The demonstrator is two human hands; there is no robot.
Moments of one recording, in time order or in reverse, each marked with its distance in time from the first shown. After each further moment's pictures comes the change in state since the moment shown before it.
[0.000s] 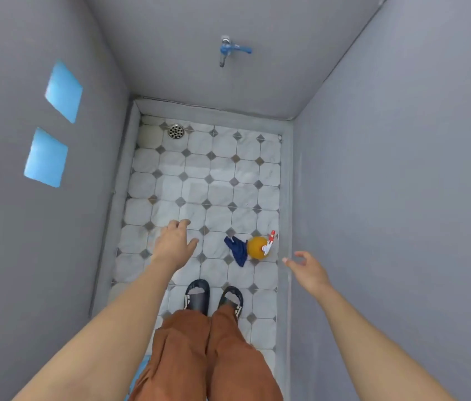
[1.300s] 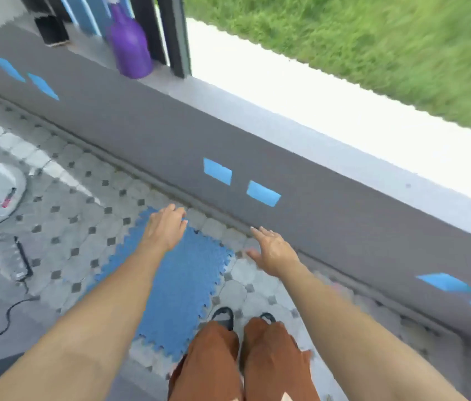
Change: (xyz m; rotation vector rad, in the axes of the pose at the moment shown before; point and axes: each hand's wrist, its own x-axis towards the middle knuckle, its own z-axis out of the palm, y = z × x) left_hand -0.570 -0.101 0.221 -0.742 0.698 -1.548; right_hand -0.366 -0.017 0.341 -2.017 -0.731 -1.900
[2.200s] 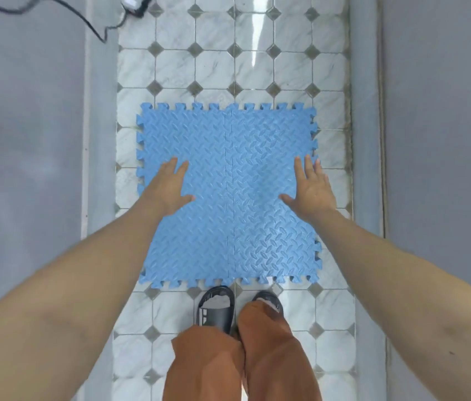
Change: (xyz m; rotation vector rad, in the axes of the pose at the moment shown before) left_hand 0.024 -0.277 0.494 -0.632 -0.107 -0.946; right_hand 0.492 -0.143 0.352 -0.756 -0.161 -0.709
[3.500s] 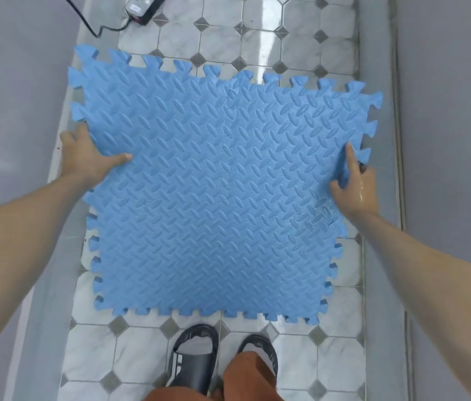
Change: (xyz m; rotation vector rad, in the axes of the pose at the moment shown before) left_hand 0.064 -0.101 -0.018 -0.444 0.548 -0.376; right_hand 0.079 0.084 0.016 0.516 0.357 0.126
